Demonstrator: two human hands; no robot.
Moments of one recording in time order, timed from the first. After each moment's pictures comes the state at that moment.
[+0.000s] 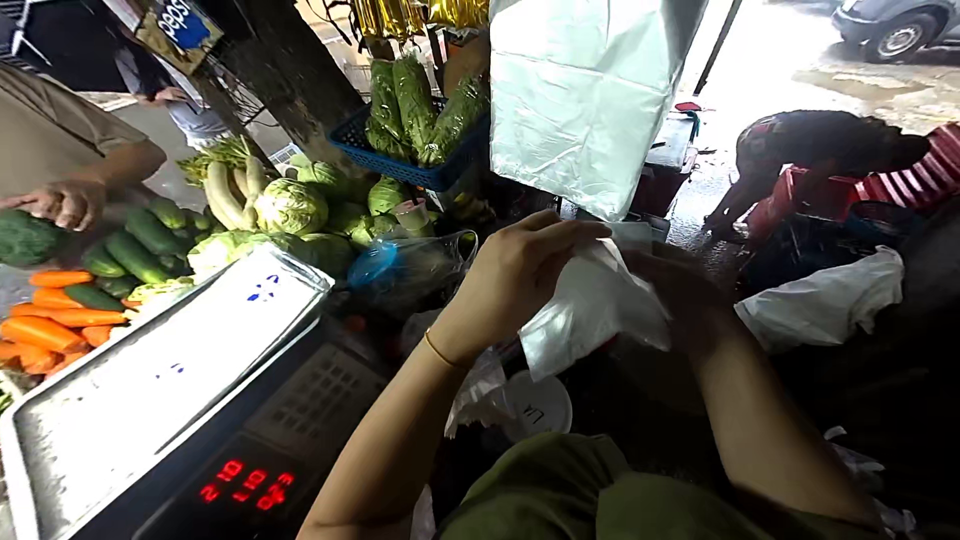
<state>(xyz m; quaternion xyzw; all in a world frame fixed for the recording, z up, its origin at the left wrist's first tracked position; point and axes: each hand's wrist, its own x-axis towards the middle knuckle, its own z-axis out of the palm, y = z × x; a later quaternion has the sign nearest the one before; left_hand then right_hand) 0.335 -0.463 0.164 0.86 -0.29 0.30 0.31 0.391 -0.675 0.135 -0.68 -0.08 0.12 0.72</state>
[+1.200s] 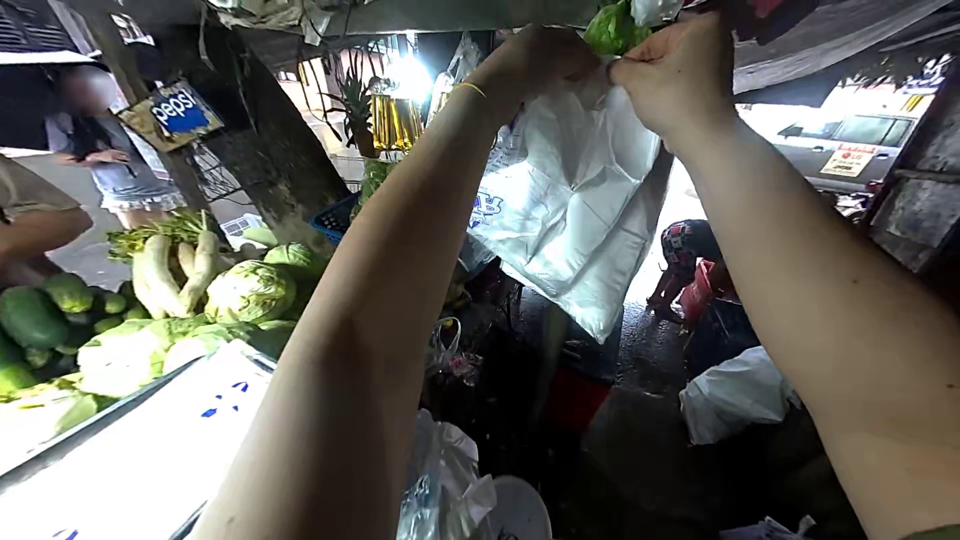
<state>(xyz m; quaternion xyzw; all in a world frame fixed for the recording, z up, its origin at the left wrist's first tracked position) 0.503 -0.408 0.407 0.87 -0.23 0.22 0.38 0.490 -0.584 0.394 -0.85 -0.19 -0.38 0.32</state>
